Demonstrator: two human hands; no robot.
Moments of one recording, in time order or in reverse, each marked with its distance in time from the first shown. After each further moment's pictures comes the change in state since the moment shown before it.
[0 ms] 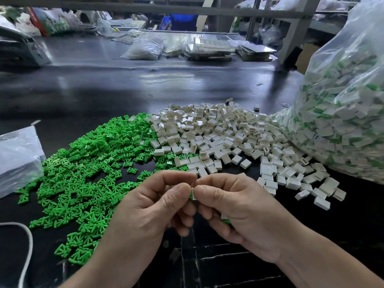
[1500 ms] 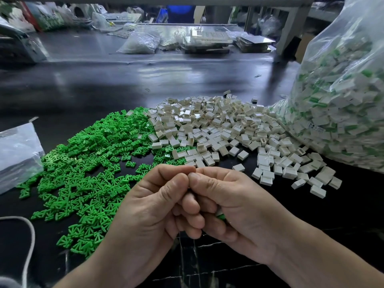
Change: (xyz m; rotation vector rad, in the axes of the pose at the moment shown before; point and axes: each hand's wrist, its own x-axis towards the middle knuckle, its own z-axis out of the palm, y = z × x) left_hand -0.002 -0.004 0.009 -0.444 -0.173 -0.063; right_hand -0.004 0.004 0.016 0.247 -0.086 0.006
